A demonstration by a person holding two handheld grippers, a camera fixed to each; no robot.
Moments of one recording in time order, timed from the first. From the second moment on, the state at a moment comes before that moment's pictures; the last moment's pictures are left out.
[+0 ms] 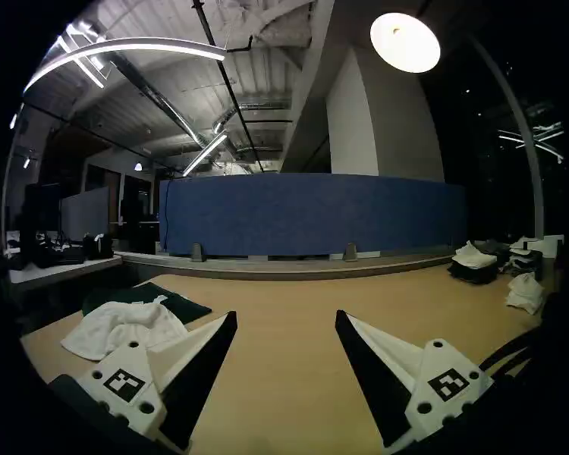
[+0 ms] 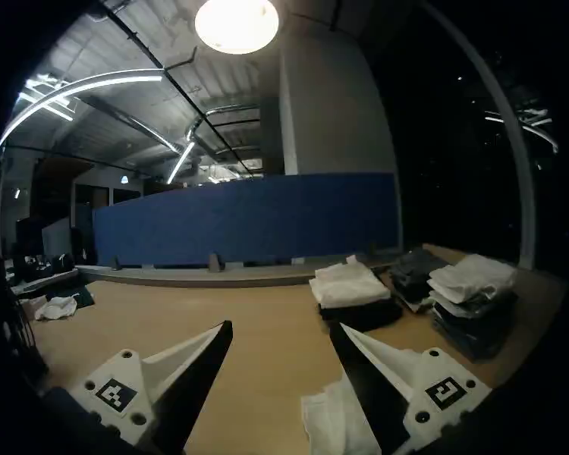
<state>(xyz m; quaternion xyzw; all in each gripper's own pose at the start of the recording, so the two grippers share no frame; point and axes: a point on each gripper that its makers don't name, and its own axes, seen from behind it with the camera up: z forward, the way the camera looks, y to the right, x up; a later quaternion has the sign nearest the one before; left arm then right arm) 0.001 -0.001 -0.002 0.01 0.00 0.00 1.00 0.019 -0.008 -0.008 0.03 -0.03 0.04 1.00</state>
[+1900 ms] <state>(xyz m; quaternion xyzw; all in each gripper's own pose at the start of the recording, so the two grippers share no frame) 0.001 0.000 -0.002 0.01 0.00 0.00 1.00 0.000 -0.018 -0.004 0.01 0.00 0.00 1.00</state>
